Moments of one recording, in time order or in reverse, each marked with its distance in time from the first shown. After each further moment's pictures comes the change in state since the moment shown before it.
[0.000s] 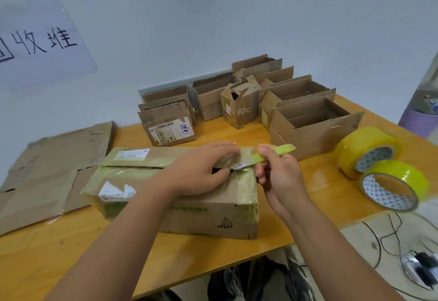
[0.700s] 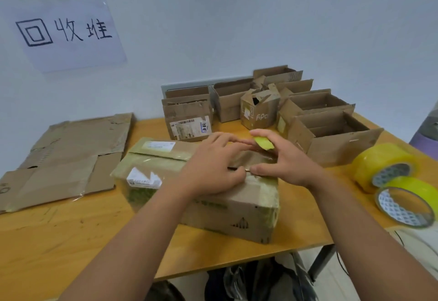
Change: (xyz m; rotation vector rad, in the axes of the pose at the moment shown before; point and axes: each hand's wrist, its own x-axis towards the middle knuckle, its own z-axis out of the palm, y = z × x) left_hand -0.025 -0.008 0.001 0.062 0.224 -0.074; right_hand 0.031 -0.029 0.007 -1.012 -0.707 -0.247
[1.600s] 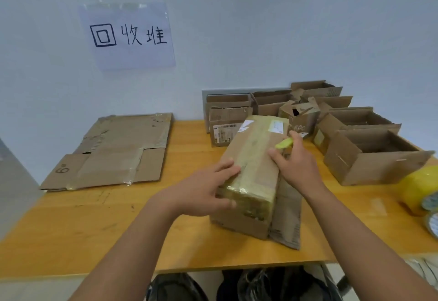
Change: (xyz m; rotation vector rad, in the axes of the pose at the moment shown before) left_hand -0.106 -0.066 -0.036 -0.231 -0.304 -0.213; right_hand 0.043 -0.040 0.080 -0.227 0.512 0.246
